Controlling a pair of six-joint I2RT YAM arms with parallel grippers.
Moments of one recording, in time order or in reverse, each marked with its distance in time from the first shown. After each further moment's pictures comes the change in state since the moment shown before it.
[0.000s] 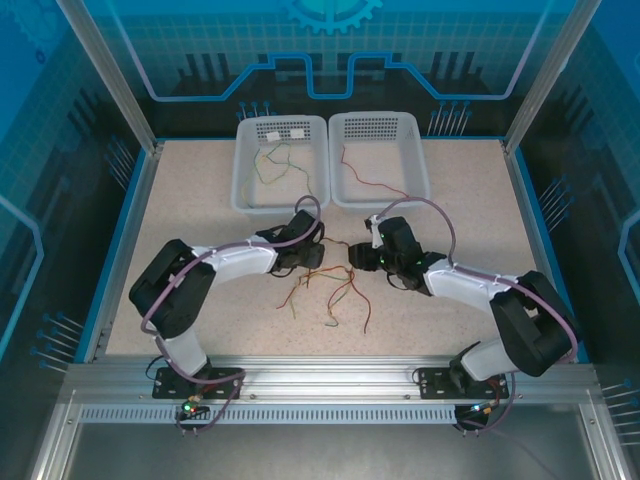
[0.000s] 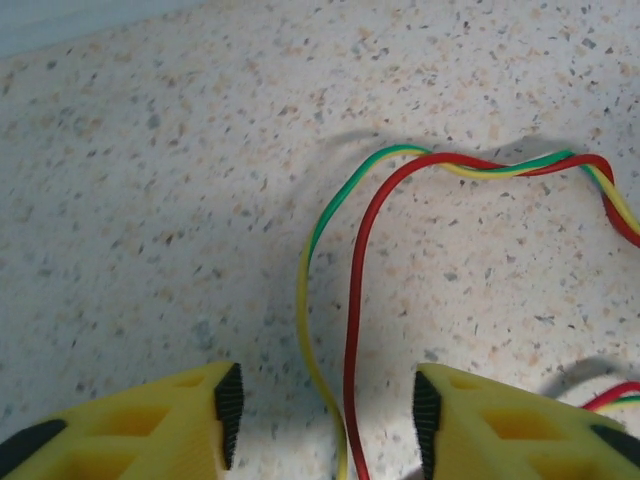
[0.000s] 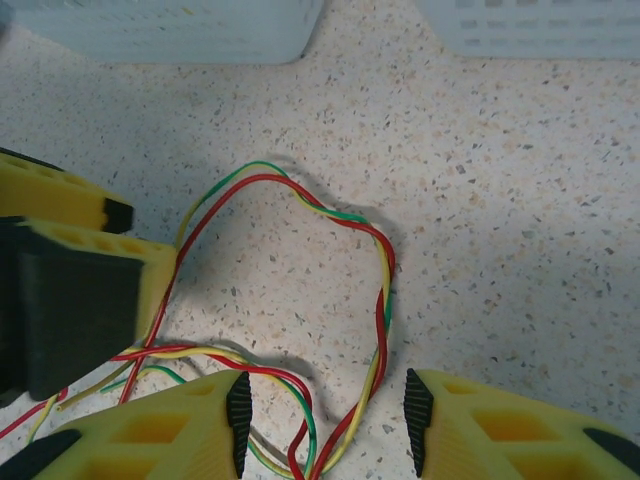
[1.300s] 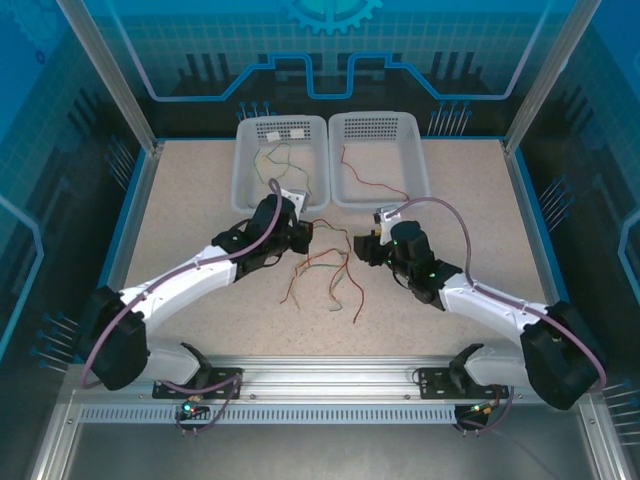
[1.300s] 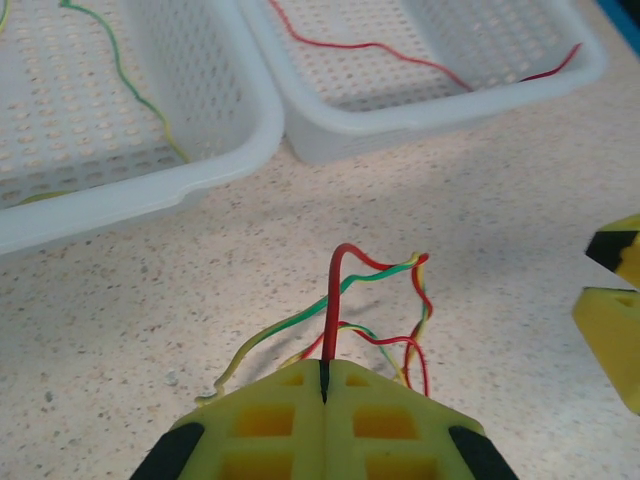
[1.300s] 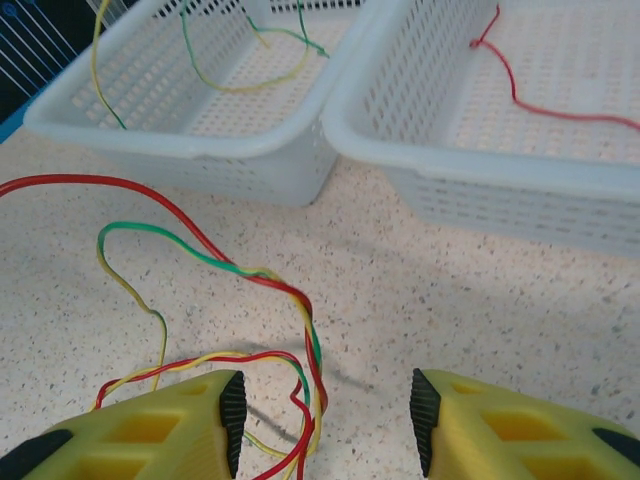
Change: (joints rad) left arm 0.023 -0.400 -0.046 0.014 0.143 0.005; right arm 0.031 -0.209 -0.079 0.116 0.145 -0.103
